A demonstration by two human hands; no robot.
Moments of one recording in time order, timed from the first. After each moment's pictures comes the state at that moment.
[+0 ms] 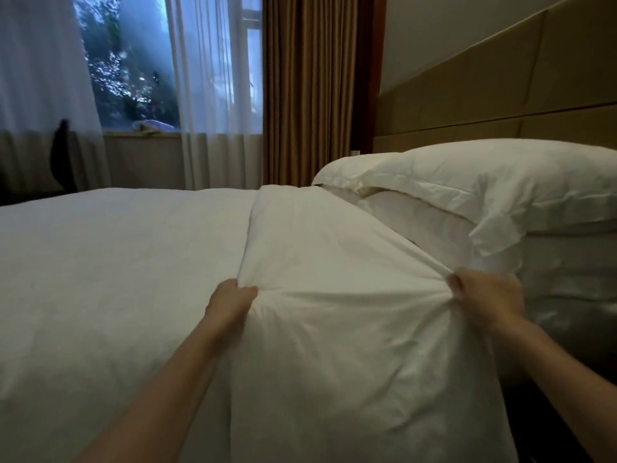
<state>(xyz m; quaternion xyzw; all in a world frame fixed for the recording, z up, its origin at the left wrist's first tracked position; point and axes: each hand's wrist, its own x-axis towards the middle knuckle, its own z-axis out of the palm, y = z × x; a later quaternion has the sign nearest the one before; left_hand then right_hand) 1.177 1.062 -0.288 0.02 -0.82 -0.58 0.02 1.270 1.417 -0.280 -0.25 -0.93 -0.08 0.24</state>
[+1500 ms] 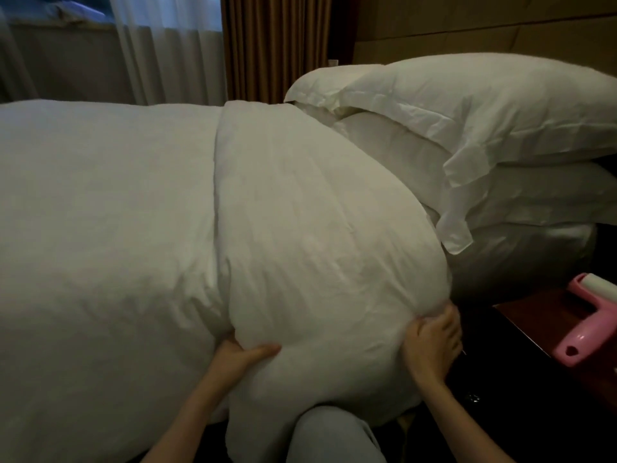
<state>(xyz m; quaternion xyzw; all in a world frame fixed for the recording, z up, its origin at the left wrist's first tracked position) 1.260 1.073 -0.438 0.00 -0.73 -0.67 -0.14 1.332 1.354 -0.451 -0.44 -0.78 0.33 0.31</state>
